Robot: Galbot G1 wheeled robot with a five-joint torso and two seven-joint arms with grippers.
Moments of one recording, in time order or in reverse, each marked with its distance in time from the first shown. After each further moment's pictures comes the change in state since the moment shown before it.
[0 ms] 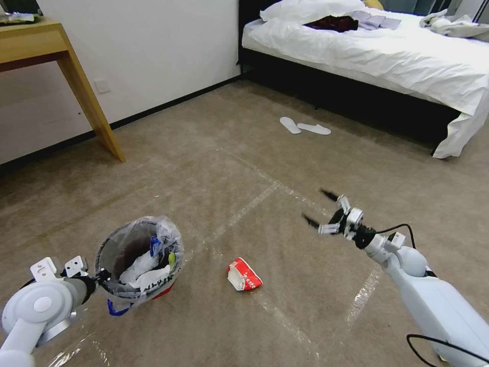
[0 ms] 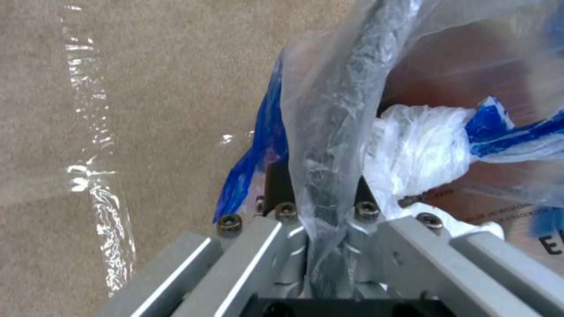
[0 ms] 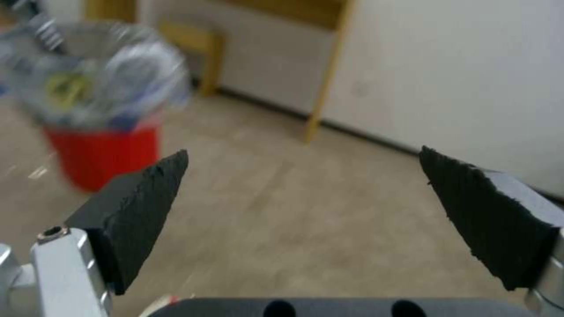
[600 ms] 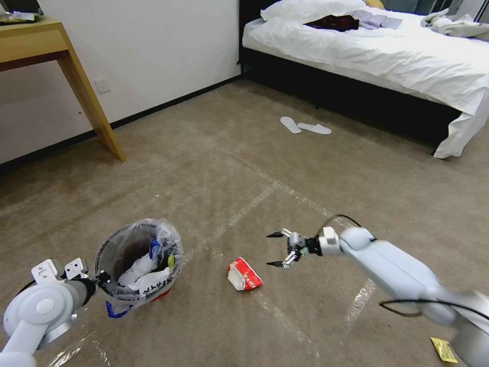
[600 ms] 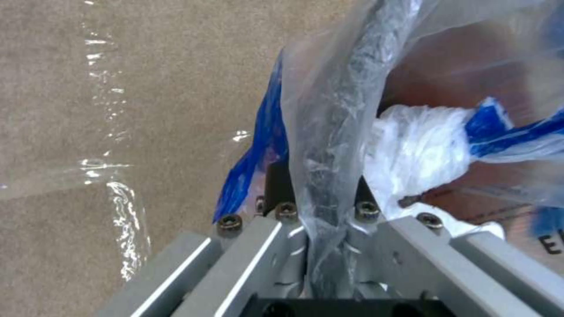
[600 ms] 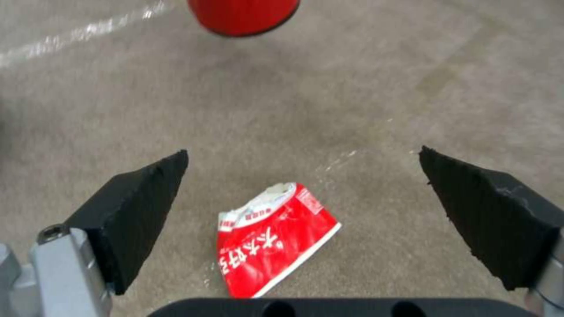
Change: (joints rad) left arm 0.033 -0.020 -0.017 -0.013 0.036 -0.002 0.001; right arm 0.547 0.182 -0.798 -0.387 -0.176 -0.197 -0.014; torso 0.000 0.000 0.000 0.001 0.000
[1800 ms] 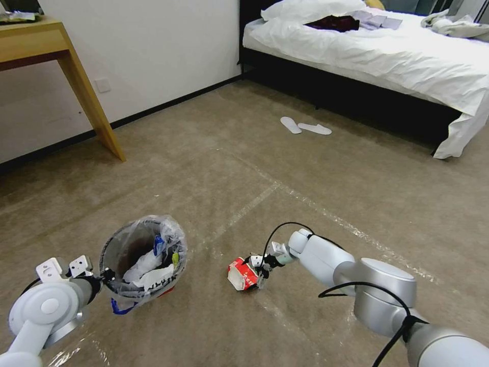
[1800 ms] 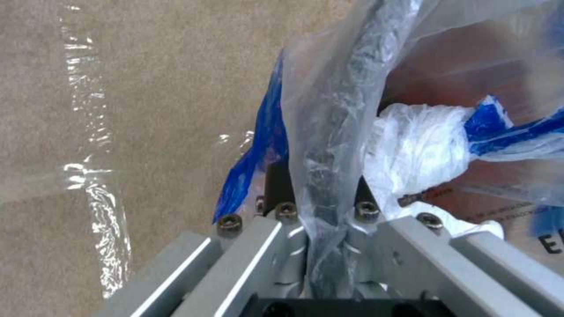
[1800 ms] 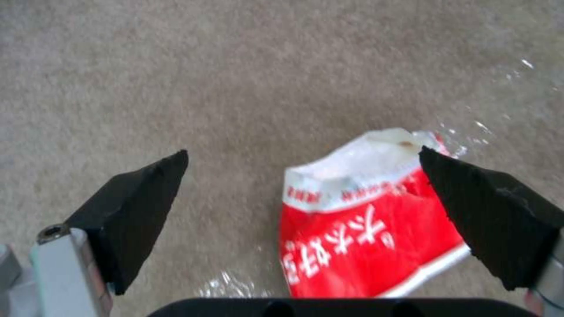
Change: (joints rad) left arm -0.022 -0.010 0.019 -0.011 0.000 -0.004 -0.002; right arm 0.015 0.407 -0.225 -0.513 -0.201 0.067 0.100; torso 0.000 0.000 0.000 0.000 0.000
